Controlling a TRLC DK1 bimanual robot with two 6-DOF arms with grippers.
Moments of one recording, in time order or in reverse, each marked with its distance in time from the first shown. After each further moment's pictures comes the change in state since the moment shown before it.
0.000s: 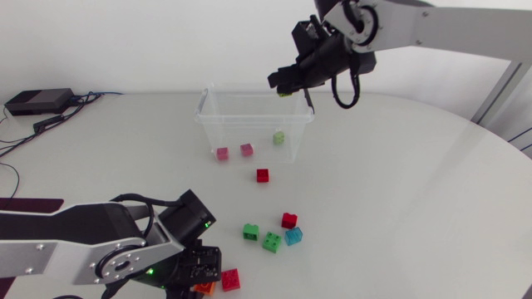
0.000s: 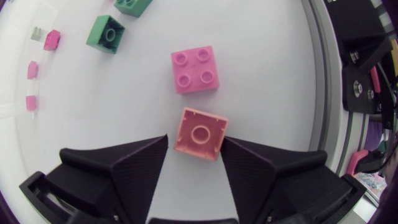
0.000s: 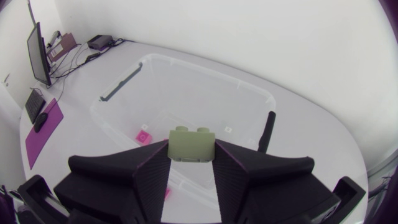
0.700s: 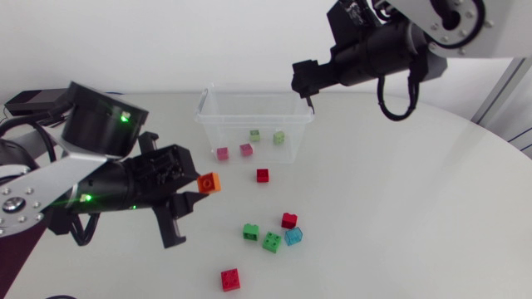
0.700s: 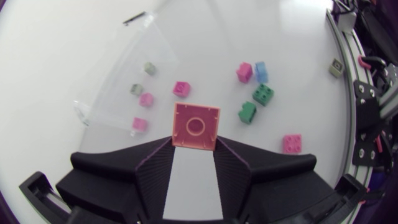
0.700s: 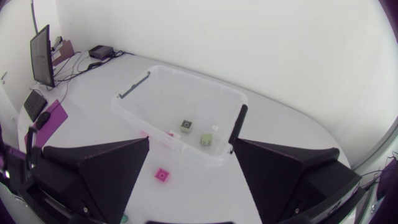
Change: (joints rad) left arm 0.216 -0.310 0.188 0.084 0.000 0.019; right arm 0.027 -0.410 -0.348 0.053 0.093 -0.001
